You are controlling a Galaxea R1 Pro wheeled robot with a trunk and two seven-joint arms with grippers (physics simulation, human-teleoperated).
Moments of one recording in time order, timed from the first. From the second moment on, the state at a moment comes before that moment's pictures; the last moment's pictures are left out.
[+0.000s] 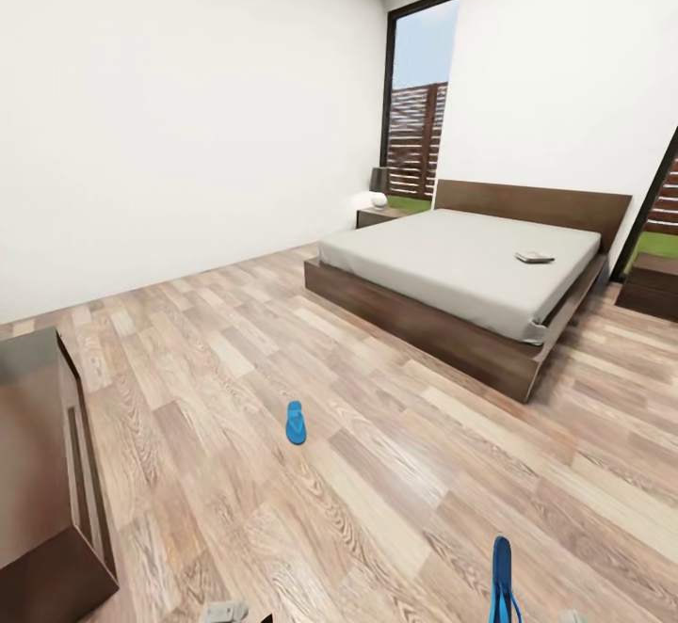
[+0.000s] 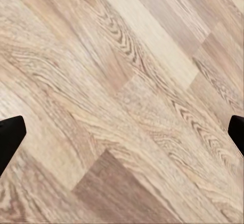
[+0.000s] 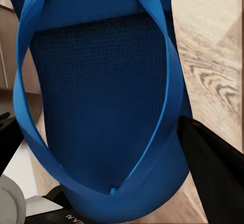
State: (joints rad) left arm -0.36 0.04 -0.09 -0.08 0.36 -0.32 -0.55; right arm -0.43 -0.38 -0.08 0.05 -0.32 -0.01 1.14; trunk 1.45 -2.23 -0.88
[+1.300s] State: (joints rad) left arm -0.36 0.04 -0.09 -0.08 0.36 -0.32 -0.55; right arm -0.43 -0.38 -0.08 0.05 -0.32 -0.01 1.14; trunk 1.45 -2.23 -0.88
